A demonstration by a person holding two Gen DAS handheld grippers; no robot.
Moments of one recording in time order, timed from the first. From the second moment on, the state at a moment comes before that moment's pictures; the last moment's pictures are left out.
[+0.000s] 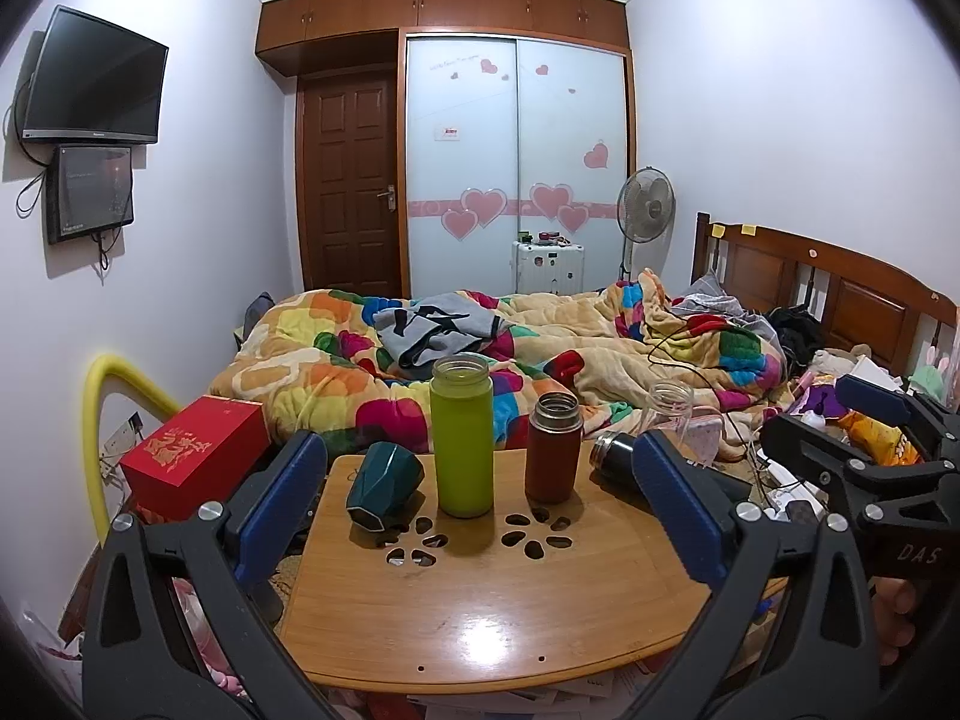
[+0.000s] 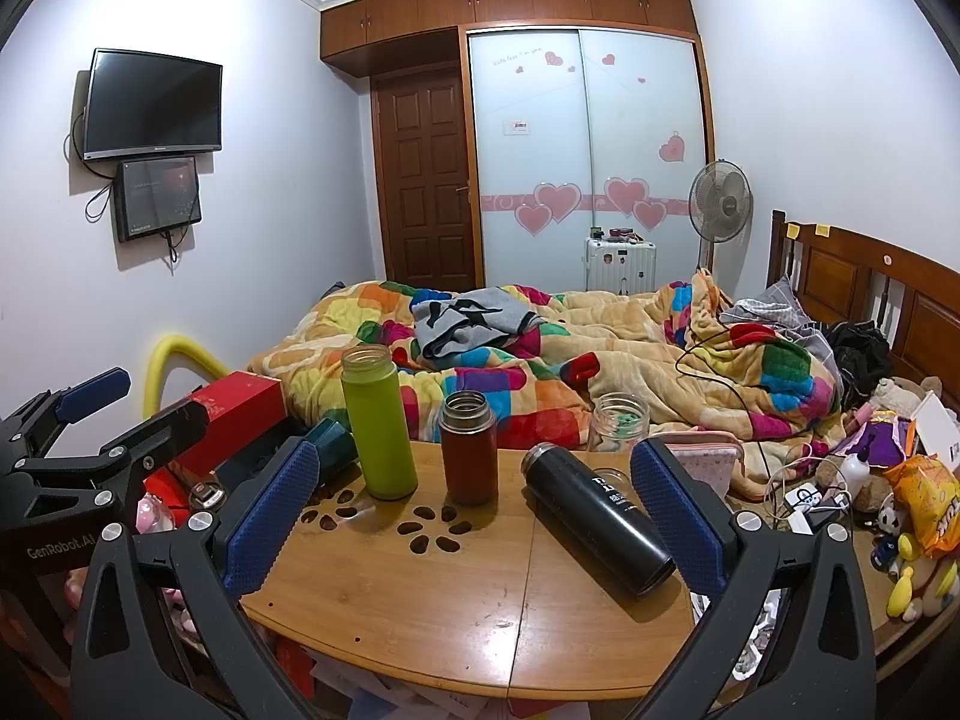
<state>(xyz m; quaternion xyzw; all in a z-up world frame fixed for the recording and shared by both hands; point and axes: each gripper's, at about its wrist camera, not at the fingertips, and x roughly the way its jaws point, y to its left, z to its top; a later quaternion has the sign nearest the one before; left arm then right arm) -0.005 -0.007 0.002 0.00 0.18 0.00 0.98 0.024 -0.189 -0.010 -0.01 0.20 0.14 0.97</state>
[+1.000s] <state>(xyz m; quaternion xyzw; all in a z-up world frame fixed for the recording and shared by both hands) -0.006 -0.010 0.005 -0.01 0.18 -0.01 0.98 0.022 -0.186 0.006 -0.01 0.20 0.14 0.97</state>
